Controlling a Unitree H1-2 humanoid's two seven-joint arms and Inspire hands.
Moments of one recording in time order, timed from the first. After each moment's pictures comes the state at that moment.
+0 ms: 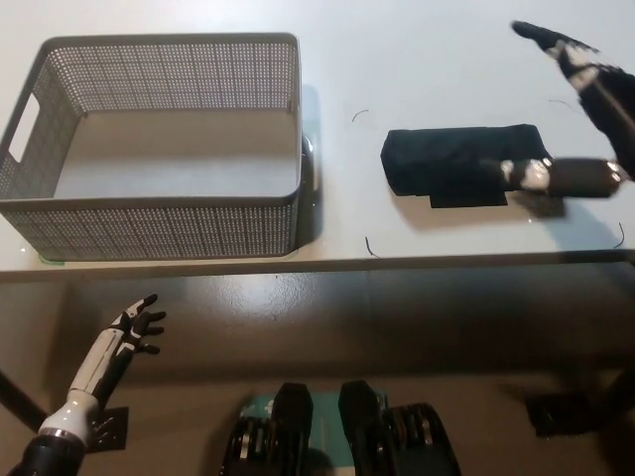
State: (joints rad) left_arm -0.26 0.33 -0.04 0.64 0.10 -0.42 -0.05; right_arm -0.66 -0.52 0.18 -0.19 -0.38 0.15 0.32
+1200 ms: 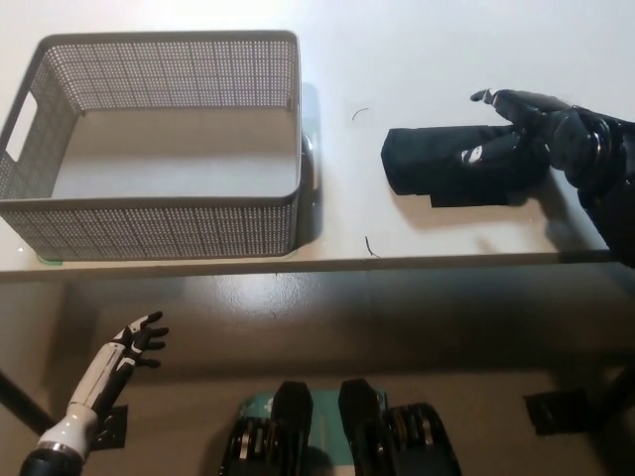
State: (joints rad) left_arm -0.24 0.33 -0.05 0.64 0.10 -0.43 -0.07; right_arm -1.08 -0.38 0.50 0.86 -0.59 0.17 0.38
